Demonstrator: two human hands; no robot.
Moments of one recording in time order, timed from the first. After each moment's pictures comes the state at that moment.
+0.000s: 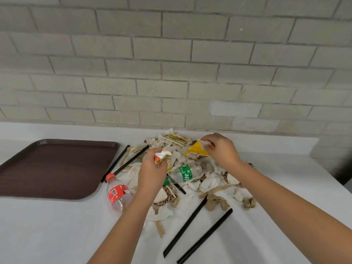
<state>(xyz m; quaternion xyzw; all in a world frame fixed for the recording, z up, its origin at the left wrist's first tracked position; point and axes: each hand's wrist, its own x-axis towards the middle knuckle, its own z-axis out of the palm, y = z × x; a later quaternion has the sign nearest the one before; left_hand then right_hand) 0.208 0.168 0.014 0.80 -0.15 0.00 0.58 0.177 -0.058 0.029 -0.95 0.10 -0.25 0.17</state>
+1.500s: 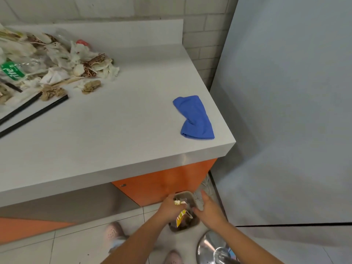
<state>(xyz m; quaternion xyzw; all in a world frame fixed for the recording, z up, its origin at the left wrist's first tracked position) -0.331 -0.060 -0.317 0.78 -0.16 -0.51 0.33 -0.457 -0.164 -0.261 -0.80 0.42 0.14 0.40</state>
